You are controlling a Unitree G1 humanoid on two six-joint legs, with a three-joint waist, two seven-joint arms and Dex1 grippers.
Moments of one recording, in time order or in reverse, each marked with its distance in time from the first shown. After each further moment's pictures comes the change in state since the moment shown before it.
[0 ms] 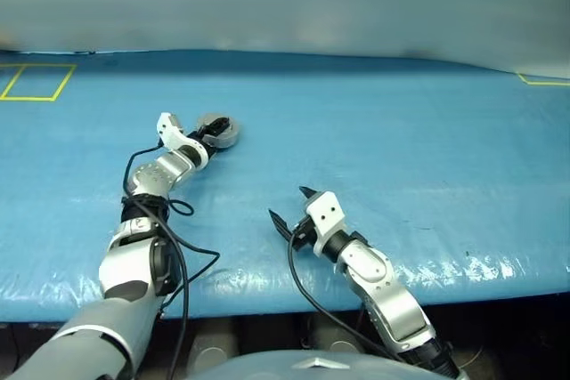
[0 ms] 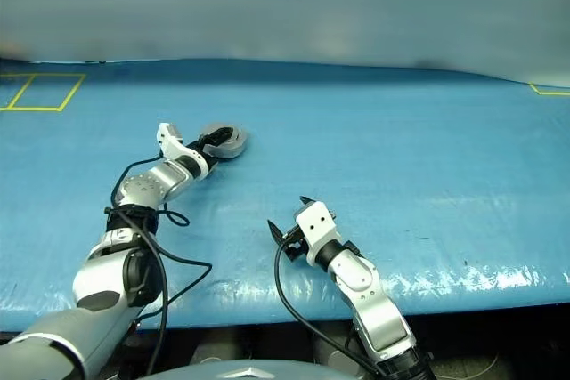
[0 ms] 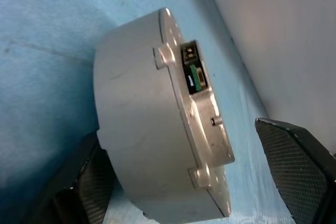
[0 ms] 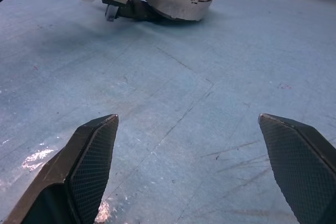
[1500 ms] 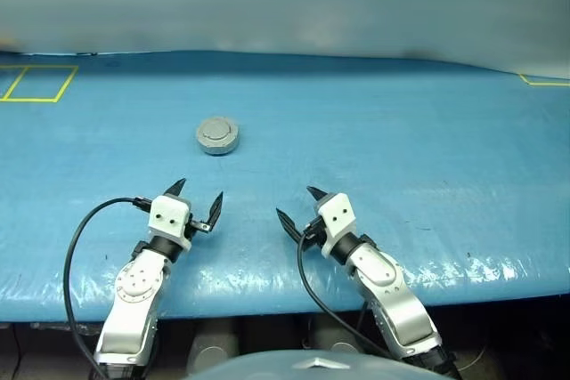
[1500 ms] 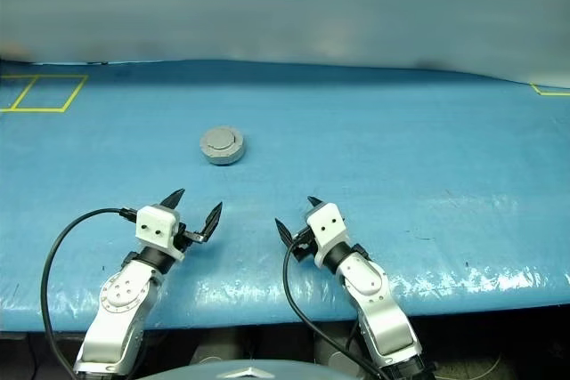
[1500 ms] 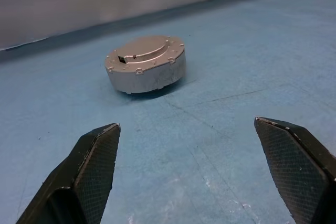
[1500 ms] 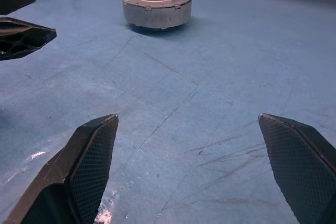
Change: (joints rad) left arm 0.960 0.023 -0.437 -1.028 0.720 -0.683 -0.069; right arm 0.056 0.016 -0.069 -0.007 0.013 -0.051 0.041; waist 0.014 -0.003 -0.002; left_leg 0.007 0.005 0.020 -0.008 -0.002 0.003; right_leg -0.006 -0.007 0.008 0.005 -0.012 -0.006
